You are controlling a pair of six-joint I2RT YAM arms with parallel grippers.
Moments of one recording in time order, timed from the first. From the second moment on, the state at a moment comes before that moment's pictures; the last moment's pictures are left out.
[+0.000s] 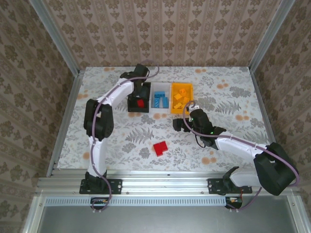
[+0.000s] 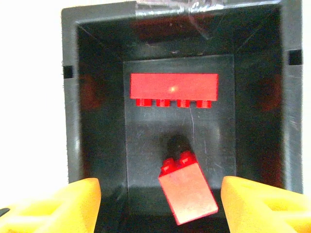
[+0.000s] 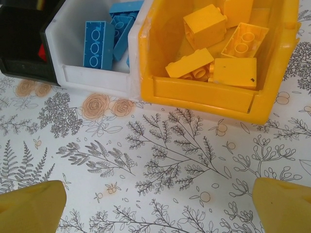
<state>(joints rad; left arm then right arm) -0.48 2.11 1.85 -0.88 -0.23 -0.26 0.57 1.28 0.60 0.05 0.13 0.41</state>
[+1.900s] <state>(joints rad) -1.17 1.57 0.81 -0.55 -0.13 -0.96 0.57 1.27 0.57 0.07 0.31 0.45</state>
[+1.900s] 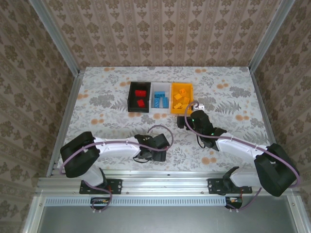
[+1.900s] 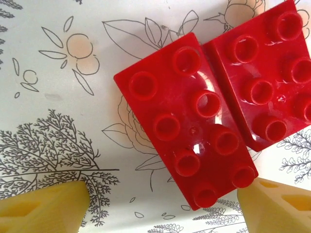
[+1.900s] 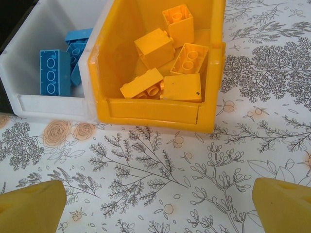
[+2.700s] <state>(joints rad) -0.92 1.39 0.66 -0.53 -0.15 -0.91 0.57 1.28 0.57 0.07 0.30 0.45</state>
